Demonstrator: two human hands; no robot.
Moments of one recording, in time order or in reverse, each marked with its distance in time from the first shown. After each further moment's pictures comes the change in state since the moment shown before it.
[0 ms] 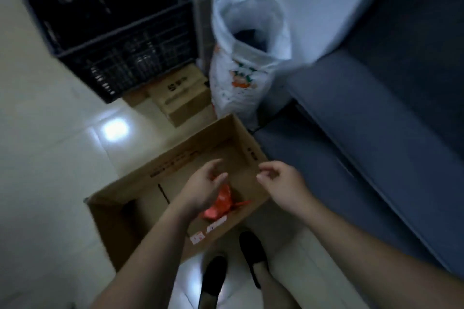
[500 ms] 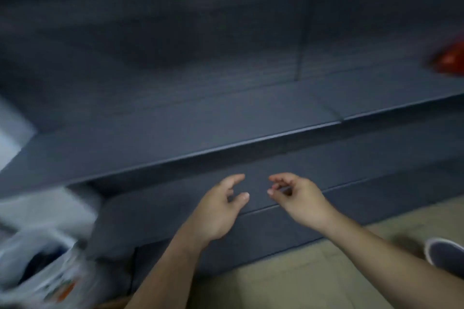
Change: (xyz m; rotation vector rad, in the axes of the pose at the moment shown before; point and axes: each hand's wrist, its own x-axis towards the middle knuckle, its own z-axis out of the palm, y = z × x) left_hand -0.373 0.327 0.274 0.640 -0.755 0.971; right_hand -0.510 0.149 -0.245 0.456 1.097 0.248
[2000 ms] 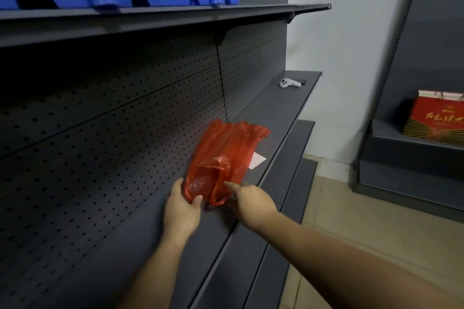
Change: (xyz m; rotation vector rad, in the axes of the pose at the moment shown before) left_hand 0.622 0.488 0.532 0.025 -0.059 0.321; right_hand 0.345 0.372 -0.646 -0.542 0.523 0.265
